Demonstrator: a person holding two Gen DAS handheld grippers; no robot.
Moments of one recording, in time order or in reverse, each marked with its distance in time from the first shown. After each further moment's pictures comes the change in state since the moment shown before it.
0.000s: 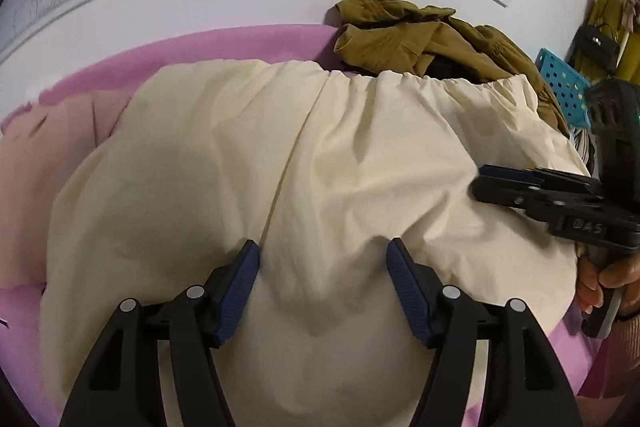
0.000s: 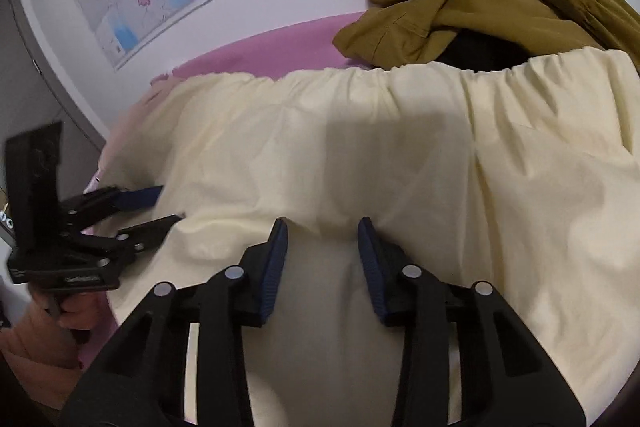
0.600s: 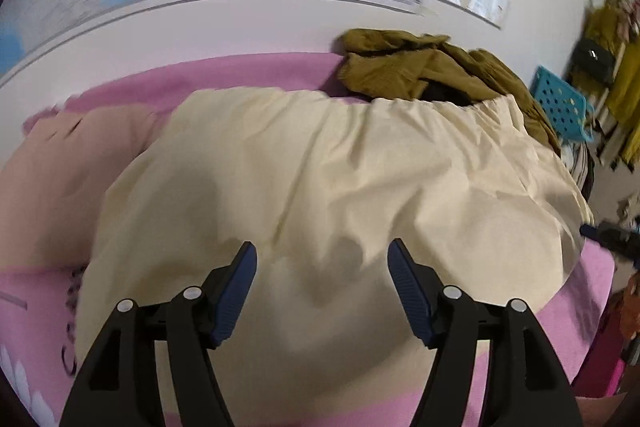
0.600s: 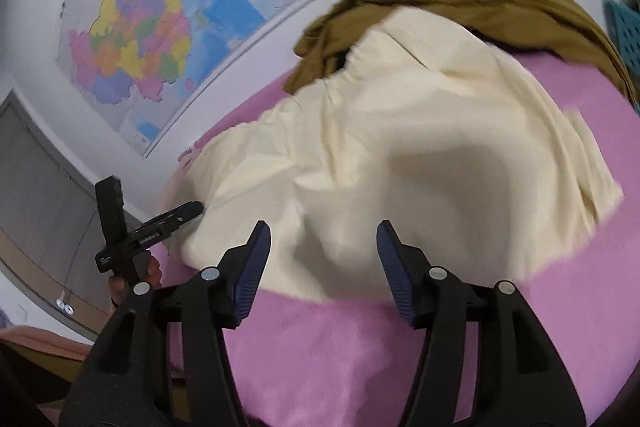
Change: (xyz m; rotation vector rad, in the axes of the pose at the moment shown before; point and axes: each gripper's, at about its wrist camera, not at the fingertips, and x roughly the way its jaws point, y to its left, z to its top) left arm -0.045 0.001 -0.012 -0.033 -0.082 0.023; right arm -0.142 -0.065 -0.105 0.341 -0.169 0.121
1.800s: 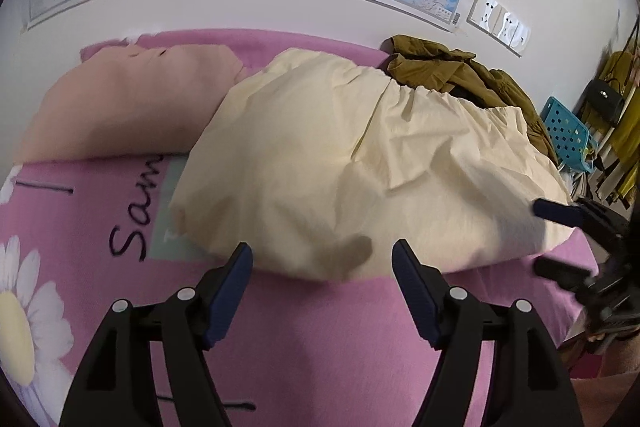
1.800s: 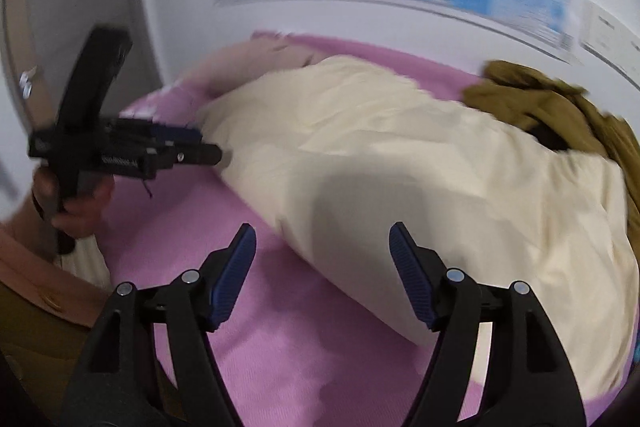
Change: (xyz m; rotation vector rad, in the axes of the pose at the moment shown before) left arm -0.060 0.050 -0.066 -0.149 -0.006 0.008; right arm 0.108 0.185 -0.058 -0.802 0.167 -0.057
